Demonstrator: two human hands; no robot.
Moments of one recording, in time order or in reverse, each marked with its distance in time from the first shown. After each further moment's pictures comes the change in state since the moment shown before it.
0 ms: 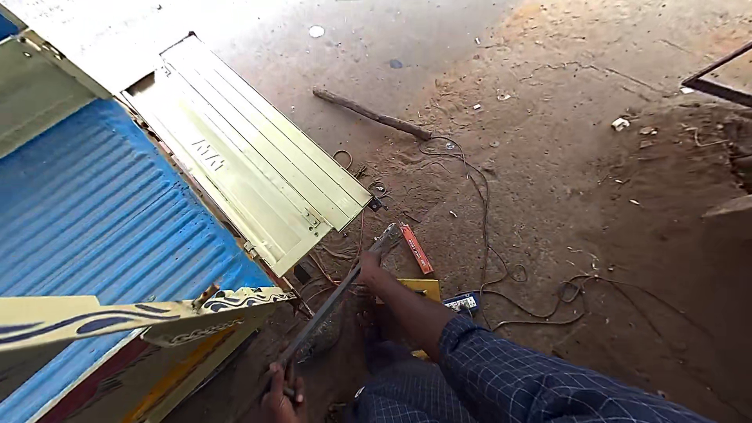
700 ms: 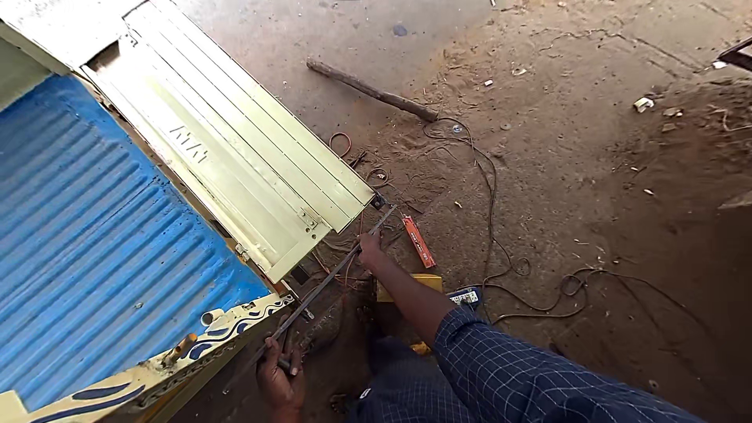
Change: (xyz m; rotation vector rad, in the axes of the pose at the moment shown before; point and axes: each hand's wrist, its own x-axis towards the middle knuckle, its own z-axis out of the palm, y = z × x) left_hand 0.102 -0.005 0.057 -0.089 -0.114 -0.020; right_hand 0.079 -0.049 0.045 0.146 -0.112 0.015
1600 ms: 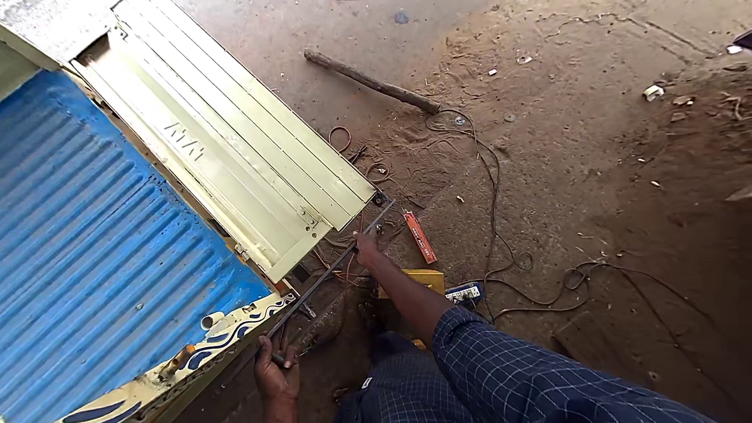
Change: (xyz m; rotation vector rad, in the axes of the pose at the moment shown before) left_hand 0.029 -0.005 -0.018 -0.050 0.111 -0.076; right_hand 0.021 0.023 0.003 -0.051 -0.043 -0.080
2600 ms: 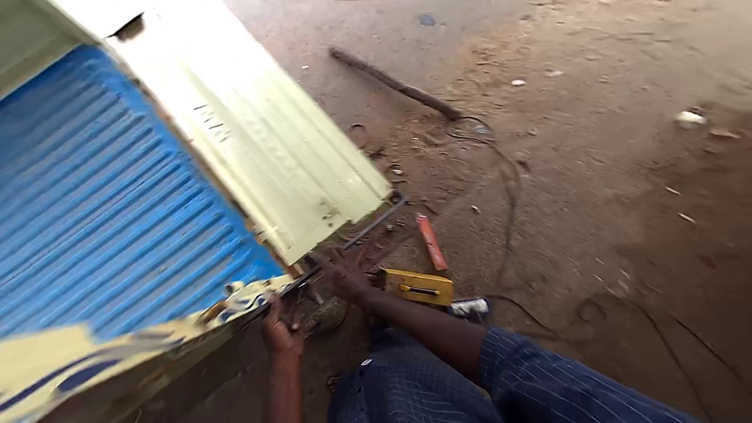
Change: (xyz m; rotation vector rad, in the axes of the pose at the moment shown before) left_hand 0.001 0.024 0.057 0.114 0.063 0.020; right_hand -0.181 -0.008 0.011 -1.246 -0.626 -1.216
